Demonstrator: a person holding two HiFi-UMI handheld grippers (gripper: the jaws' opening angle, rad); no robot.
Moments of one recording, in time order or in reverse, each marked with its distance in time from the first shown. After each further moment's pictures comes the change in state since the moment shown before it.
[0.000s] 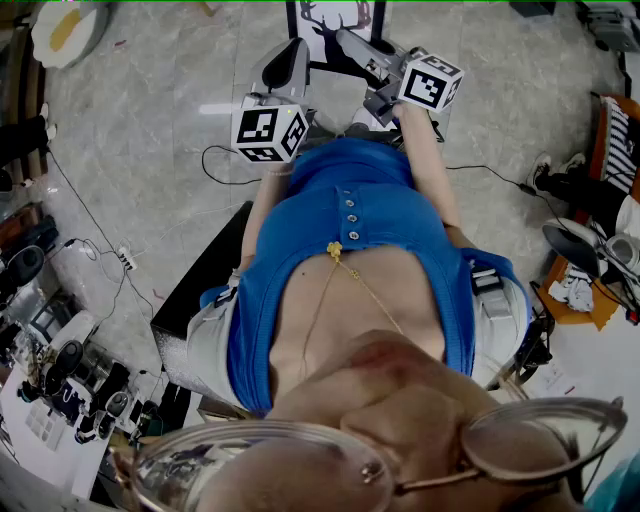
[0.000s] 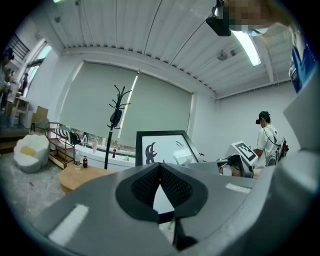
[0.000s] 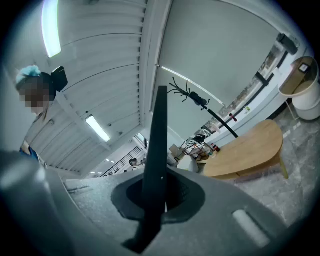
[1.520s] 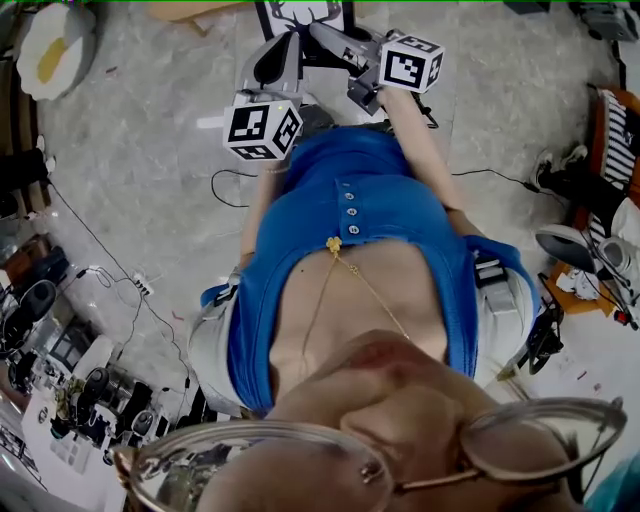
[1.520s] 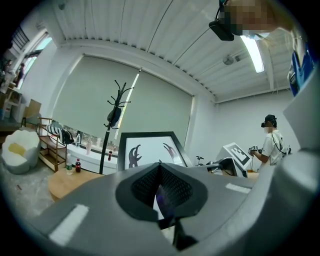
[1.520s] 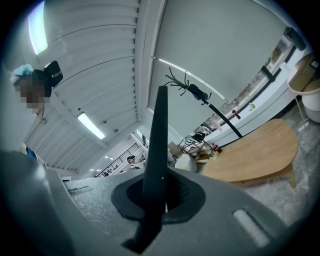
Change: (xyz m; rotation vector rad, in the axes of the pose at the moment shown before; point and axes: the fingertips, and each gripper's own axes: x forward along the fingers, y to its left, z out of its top) left arm 0.095 0.110 0.036 -0.029 -0.013 -0.069; right arm 0.145 -0.064 0.046 0.001 0.047 -0.012
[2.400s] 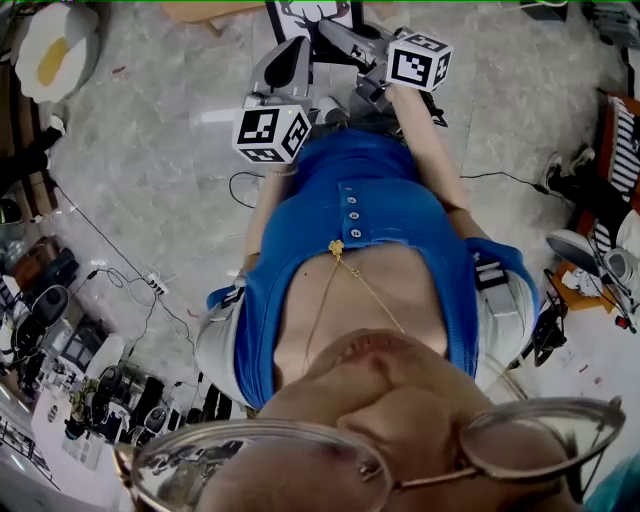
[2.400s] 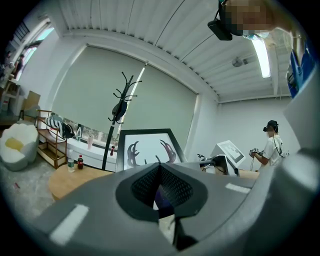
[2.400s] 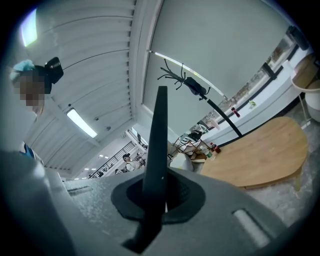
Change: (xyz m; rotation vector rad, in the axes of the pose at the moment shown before) left arm 0.026 0.102 0.007 -0.040 0.052 -0.027; right arm 0.105 -0.043 0.015 -0.002 0.020 -0.050
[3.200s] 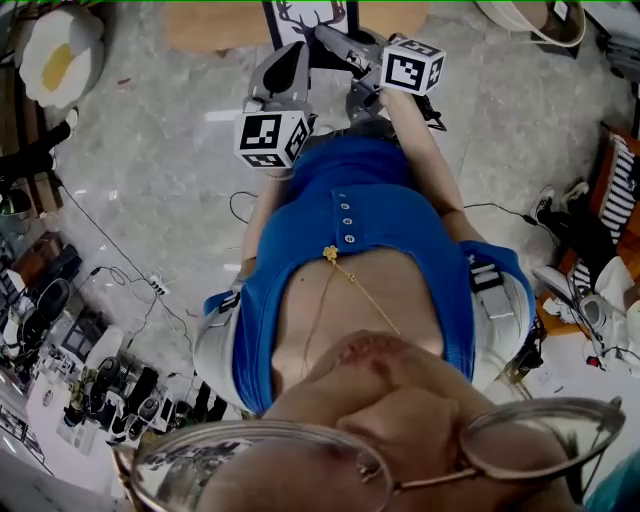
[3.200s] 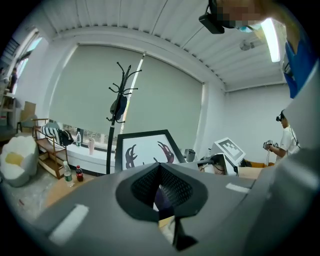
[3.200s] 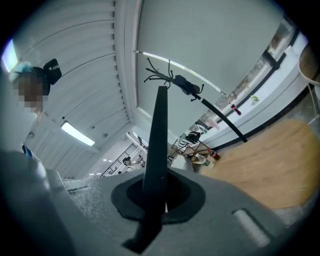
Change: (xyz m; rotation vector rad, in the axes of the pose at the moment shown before) left arm 0.191 0.082 0.046 0.072 0.066 0.071; right arm 0.086 -0.145 0.133 0.081 0.023 0.037
